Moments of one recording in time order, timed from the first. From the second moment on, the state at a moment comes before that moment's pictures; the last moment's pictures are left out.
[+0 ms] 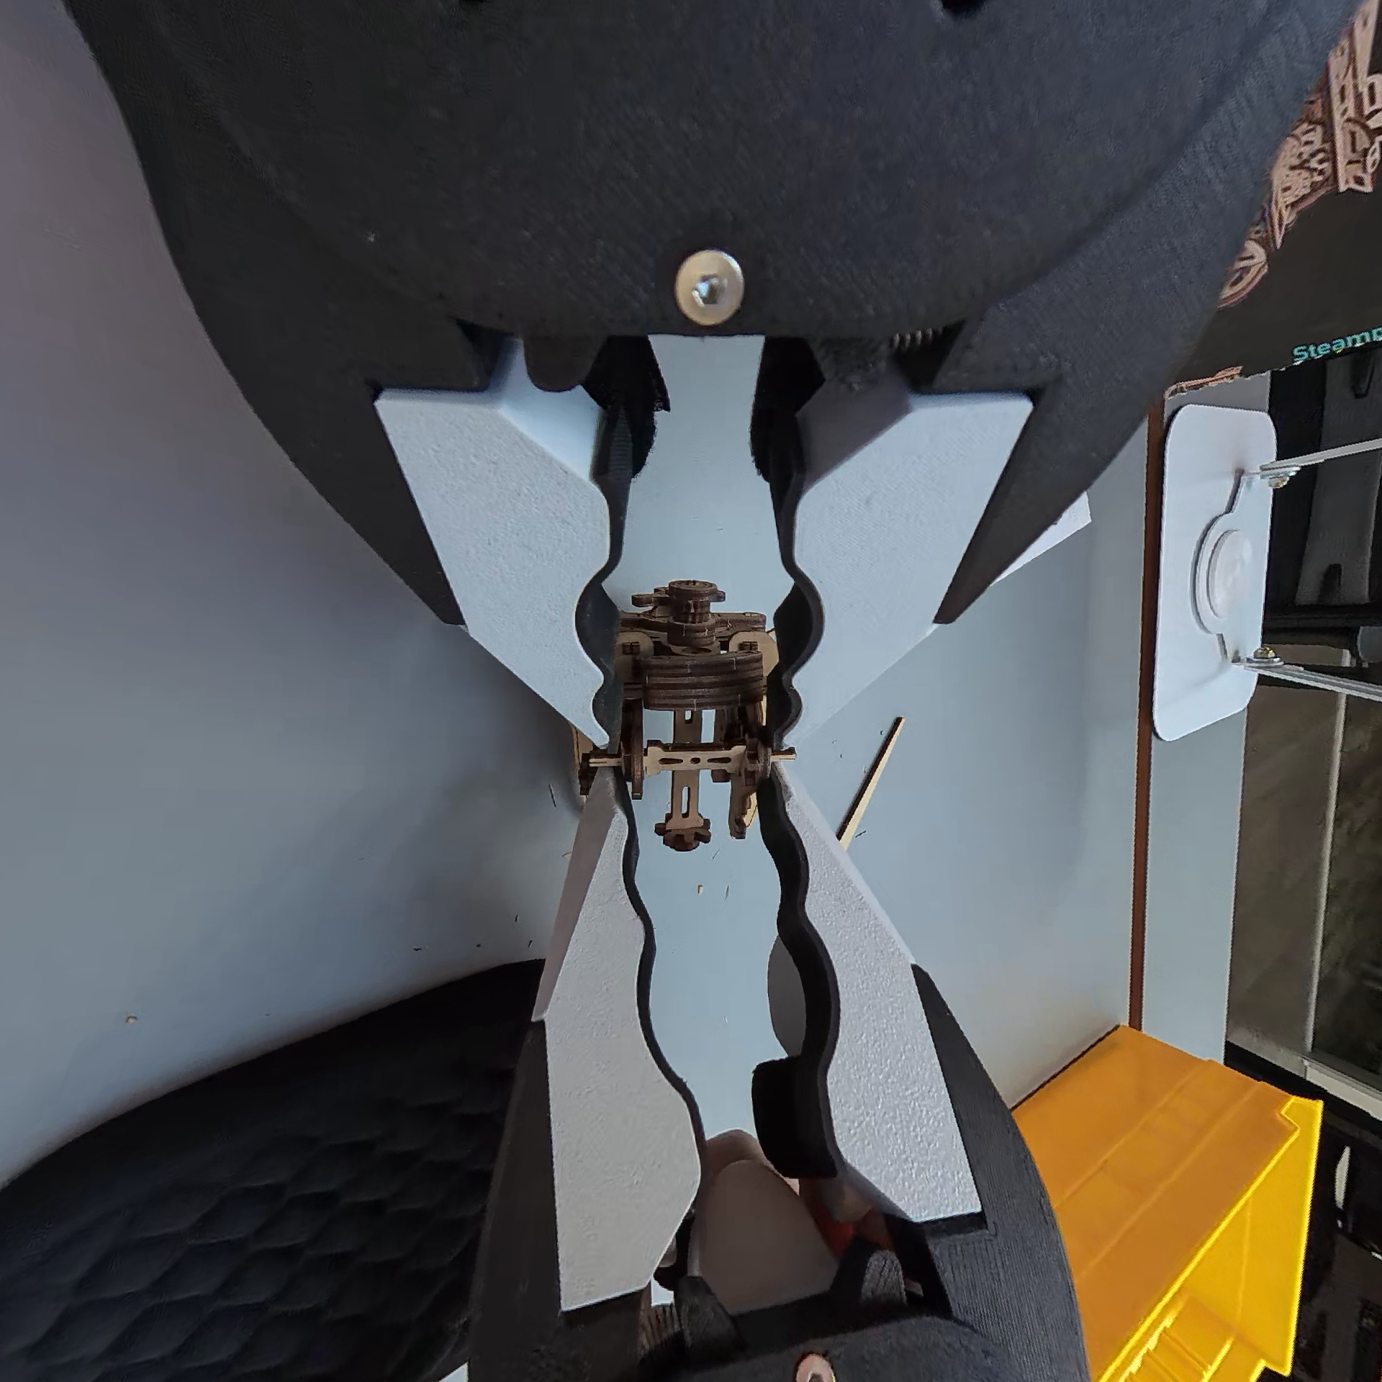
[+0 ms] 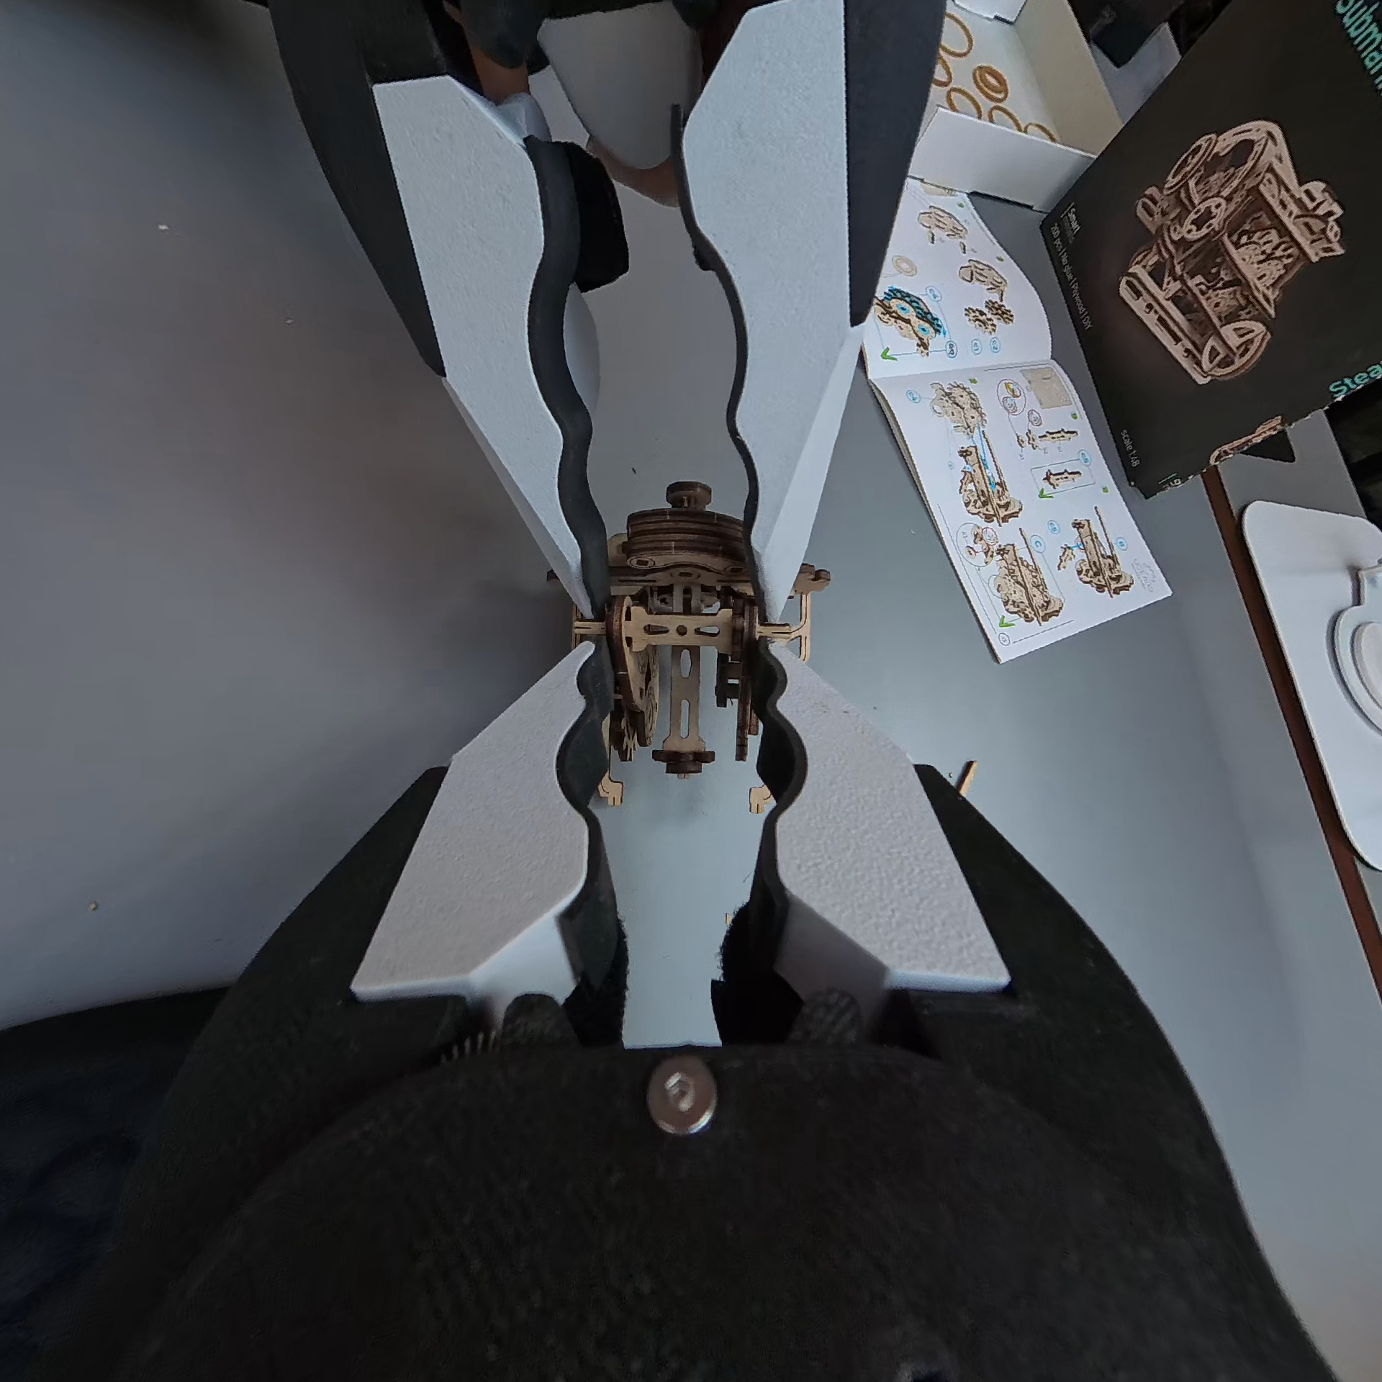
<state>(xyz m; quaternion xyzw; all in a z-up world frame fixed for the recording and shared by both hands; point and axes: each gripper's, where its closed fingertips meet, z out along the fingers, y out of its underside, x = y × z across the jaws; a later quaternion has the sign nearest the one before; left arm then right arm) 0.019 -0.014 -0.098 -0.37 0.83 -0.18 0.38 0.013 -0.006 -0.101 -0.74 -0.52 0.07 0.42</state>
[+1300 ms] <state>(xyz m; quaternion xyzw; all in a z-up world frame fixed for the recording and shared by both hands) 0.023 -0.015 -0.104 -0.44 0.79 -0.26 0.34 0.015 -0.010 -0.108 -0.76 -0.47 0.22 0.39</state>
